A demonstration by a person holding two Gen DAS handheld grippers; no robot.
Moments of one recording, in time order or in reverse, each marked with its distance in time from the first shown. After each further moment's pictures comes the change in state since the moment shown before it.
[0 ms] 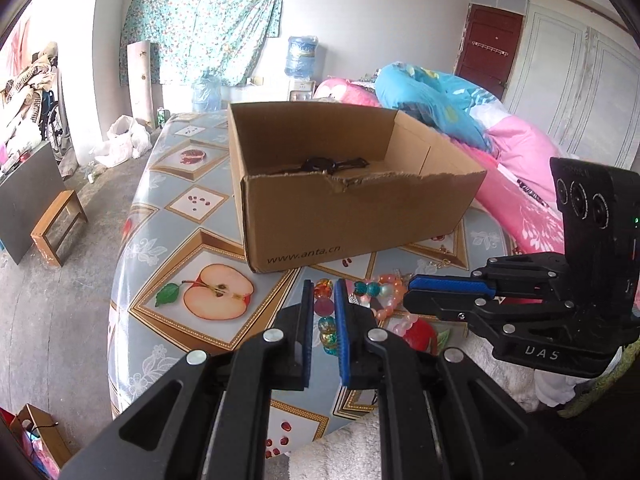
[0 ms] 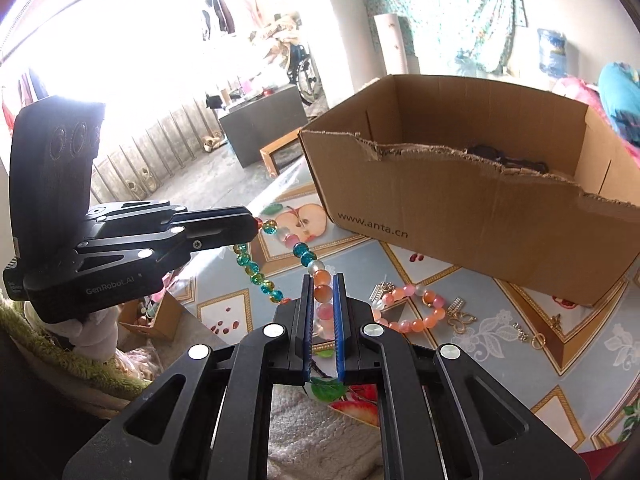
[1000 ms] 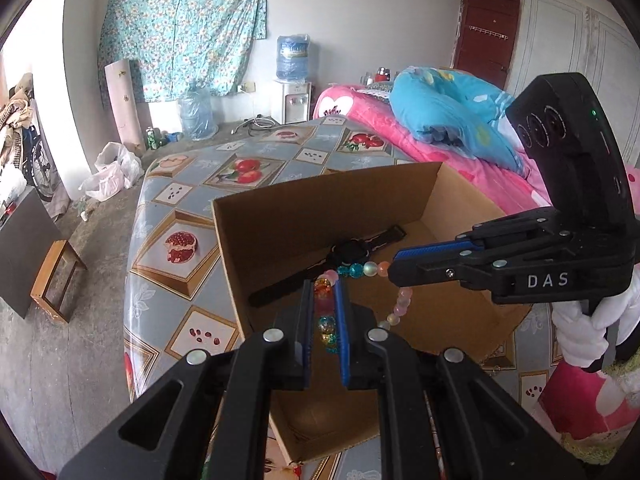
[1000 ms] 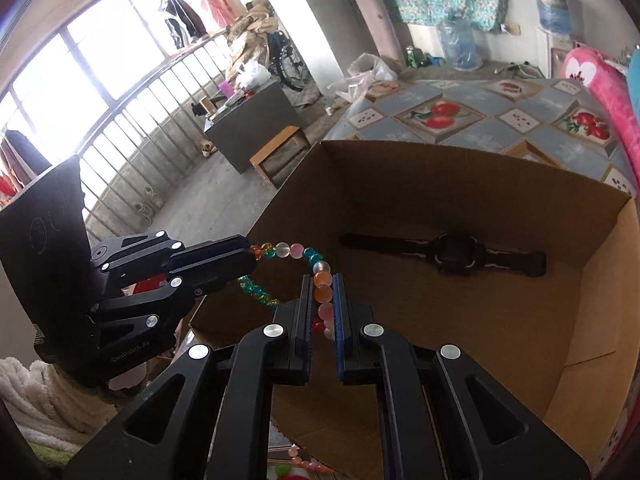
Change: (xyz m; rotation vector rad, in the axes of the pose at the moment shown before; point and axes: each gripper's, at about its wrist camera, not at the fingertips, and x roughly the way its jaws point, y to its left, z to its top) left arm 0.099 0.030 0.142 0.082 0.072 0.029; right arm 0.079 -0.117 0.152 0.141 0.177 0.093
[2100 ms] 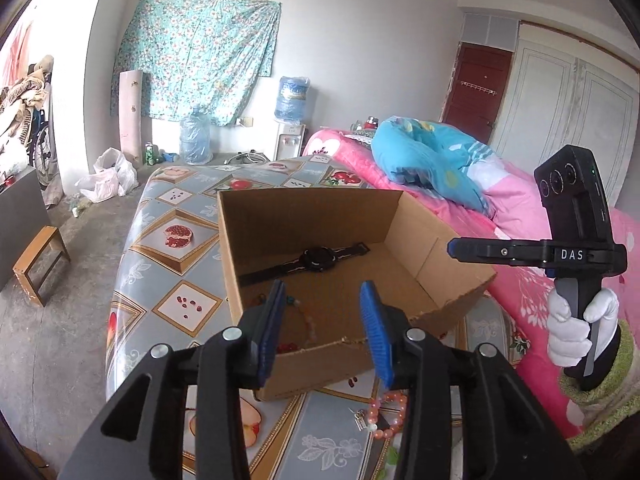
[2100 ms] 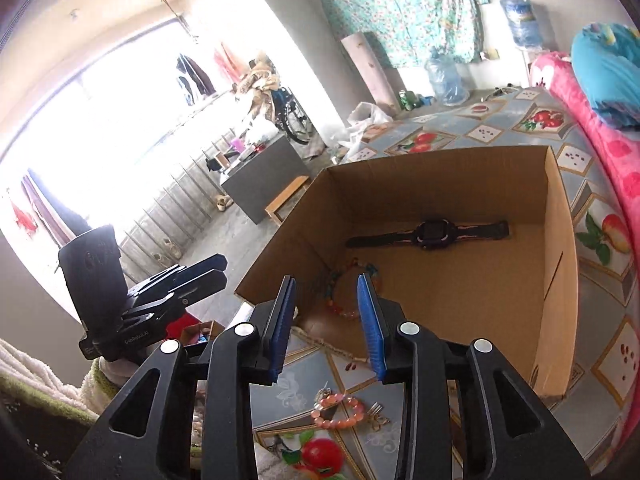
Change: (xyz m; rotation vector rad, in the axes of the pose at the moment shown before) left arm -0.068 -0.013 -0.063 -0.093 -0.203 -0.102; right arm -0.096 -0.004 -0.083 0.073 -0.255 0.067
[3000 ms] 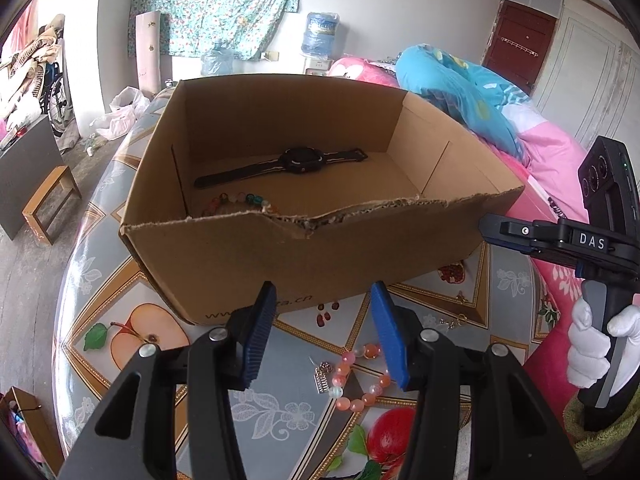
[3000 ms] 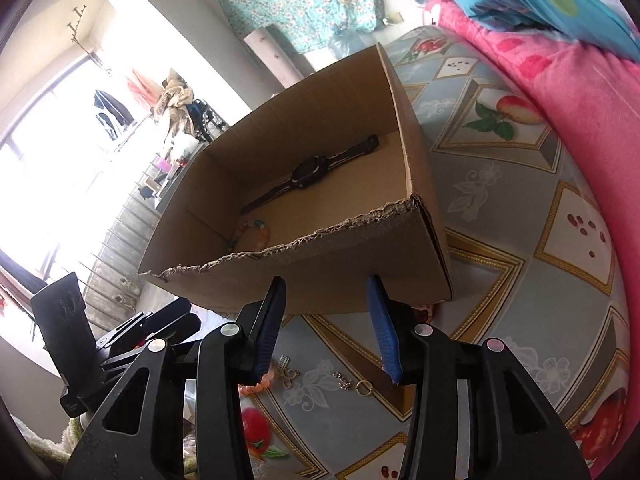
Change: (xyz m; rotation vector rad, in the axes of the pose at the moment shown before) left arm 0.075 -0.045 -0.049 -0.078 0.224 0.141; right arm -0.009 -0.085 -0.053 0.257 0.063 -0.142
